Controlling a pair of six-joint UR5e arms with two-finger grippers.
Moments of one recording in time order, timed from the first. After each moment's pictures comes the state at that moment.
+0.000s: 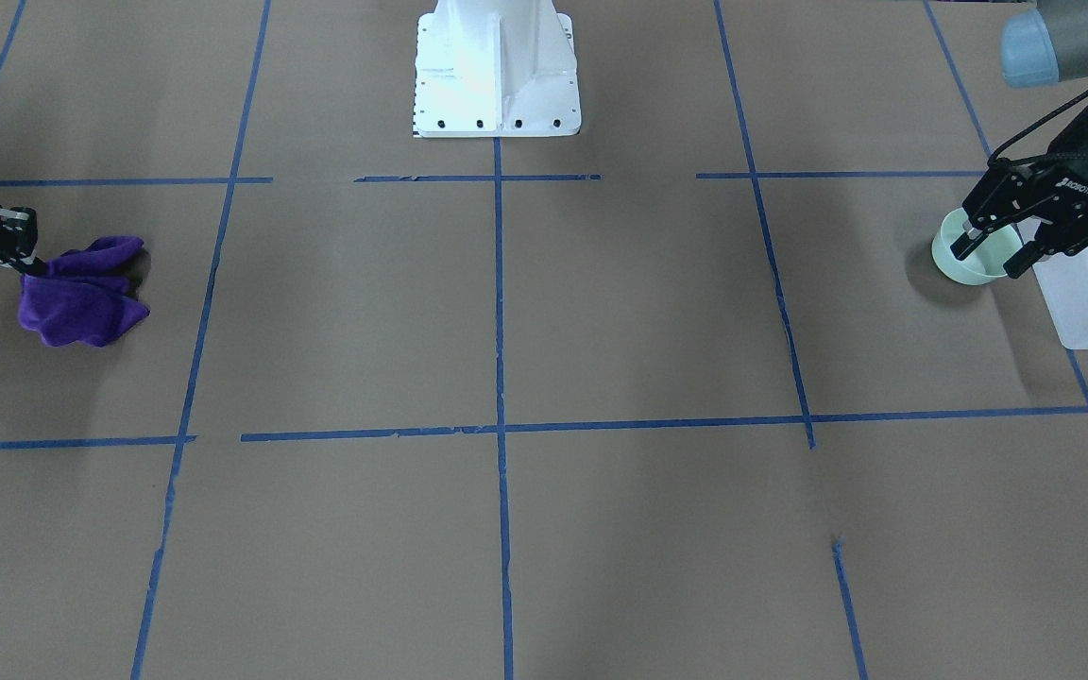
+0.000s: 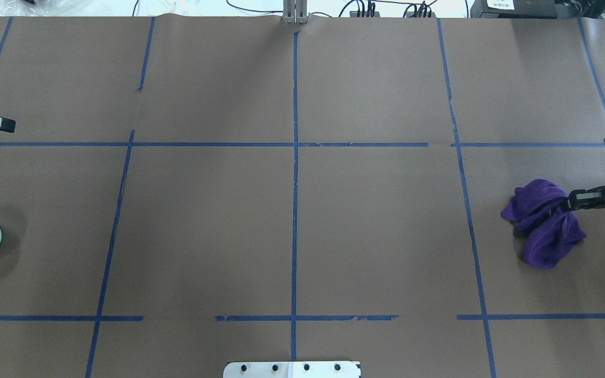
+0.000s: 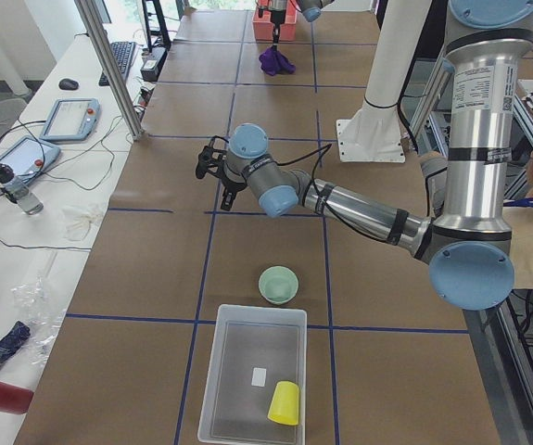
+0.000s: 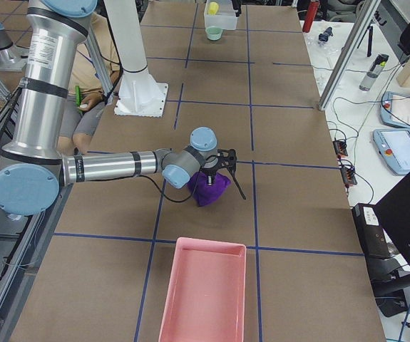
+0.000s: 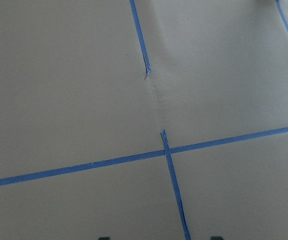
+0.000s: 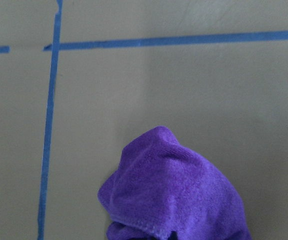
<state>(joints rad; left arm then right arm) -1.20 -1.55 -1.90 -2.18 -2.33 -0.72 1.09 -1.81 1.84 -0.85 2.33 0.83</state>
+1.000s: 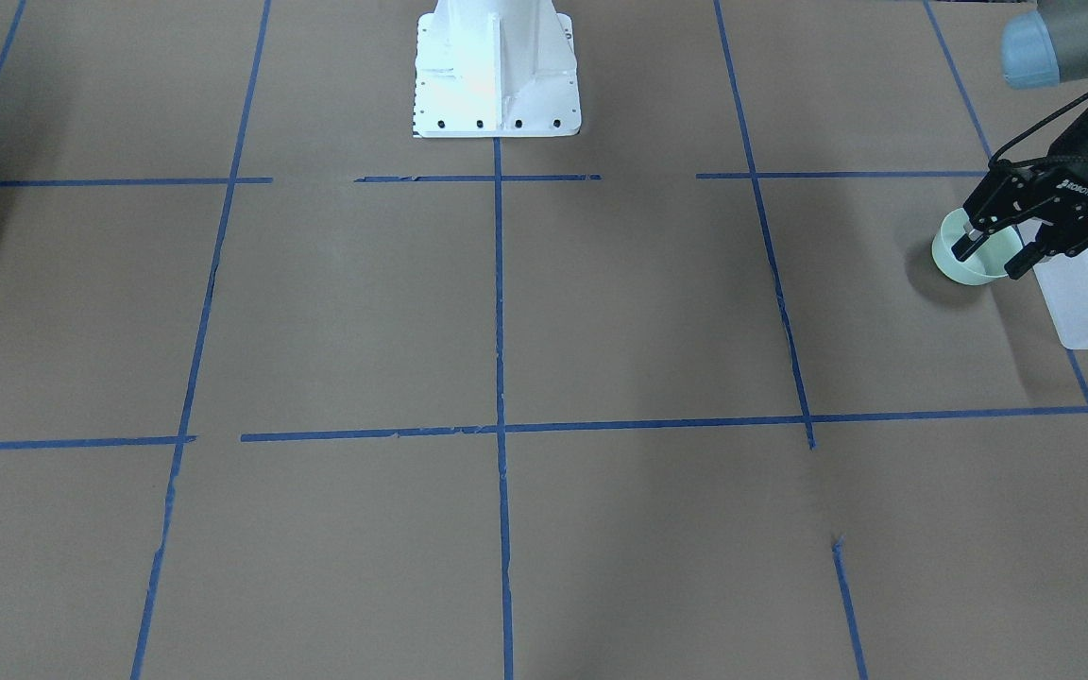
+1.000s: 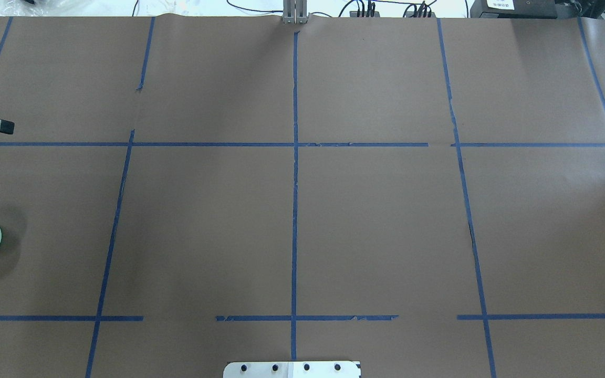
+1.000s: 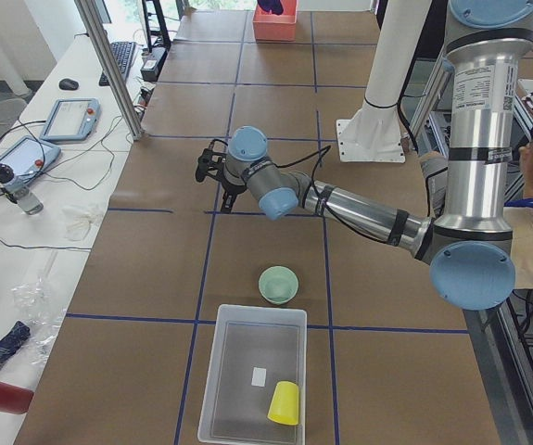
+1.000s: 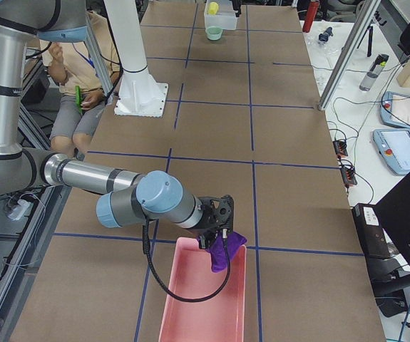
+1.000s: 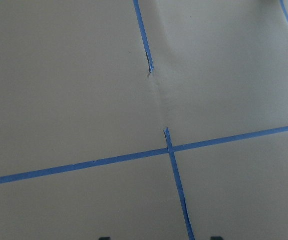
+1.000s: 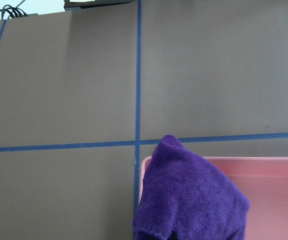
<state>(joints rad) -1.20 -1.54 -1.89 -2.18 -2.33 -0.71 1.89 -1.82 1.75 -1.26 2.45 -0.02</state>
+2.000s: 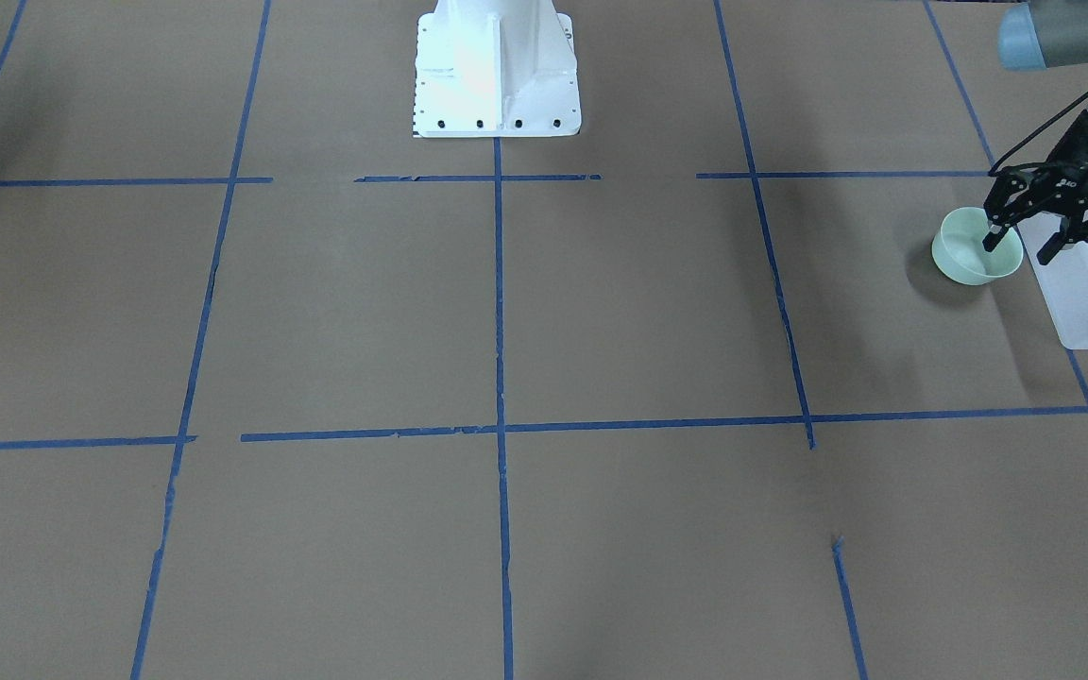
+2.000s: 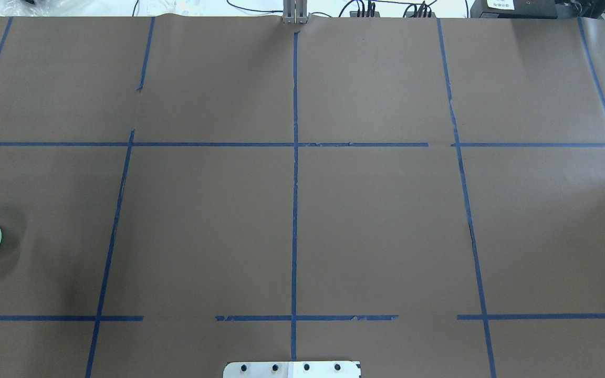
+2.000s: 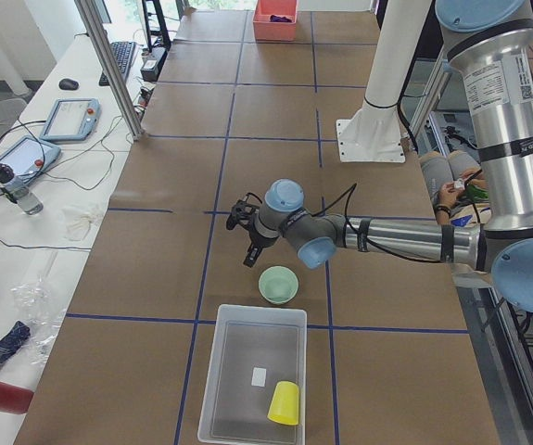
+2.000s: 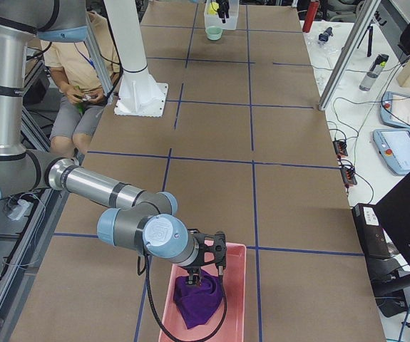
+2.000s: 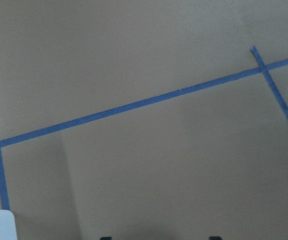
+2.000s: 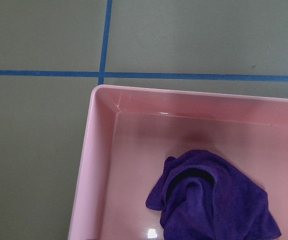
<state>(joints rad) -1.08 -1.29 -1.80 -2.40 -2.10 -0.48 1.87 -1.80 1.61 -1.41 2.47 -0.26</state>
